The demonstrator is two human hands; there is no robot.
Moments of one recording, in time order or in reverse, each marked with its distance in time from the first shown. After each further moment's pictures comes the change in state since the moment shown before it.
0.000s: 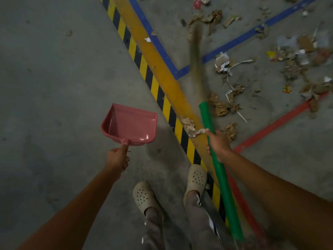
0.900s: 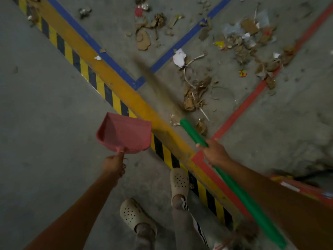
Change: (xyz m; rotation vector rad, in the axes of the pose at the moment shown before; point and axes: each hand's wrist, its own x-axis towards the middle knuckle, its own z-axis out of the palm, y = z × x) left_hand -0.022 0.047 0.134 0.231 -0.069 0.001; right_hand 0.005 0.052 -0.142 -0.289 -0.056 -0.025
